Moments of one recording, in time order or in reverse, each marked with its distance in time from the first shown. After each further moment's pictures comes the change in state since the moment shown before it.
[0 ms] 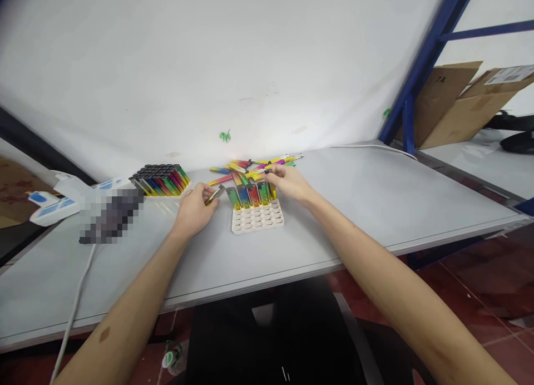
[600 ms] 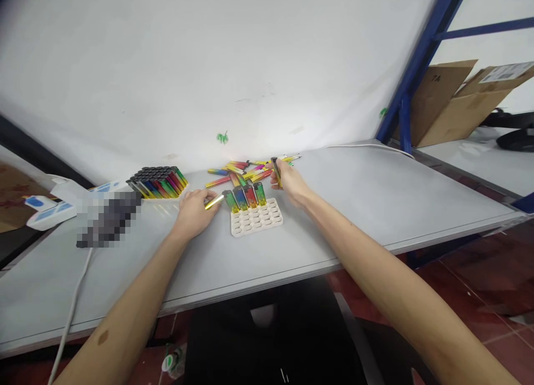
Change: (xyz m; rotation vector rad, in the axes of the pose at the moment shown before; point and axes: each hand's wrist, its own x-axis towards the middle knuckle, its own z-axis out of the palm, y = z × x) left_hand -0.001 0.002 0.000 0.170 -0.076 0.046; right_hand 0.002 -0.005 0.006 0.461 0.182 0.157
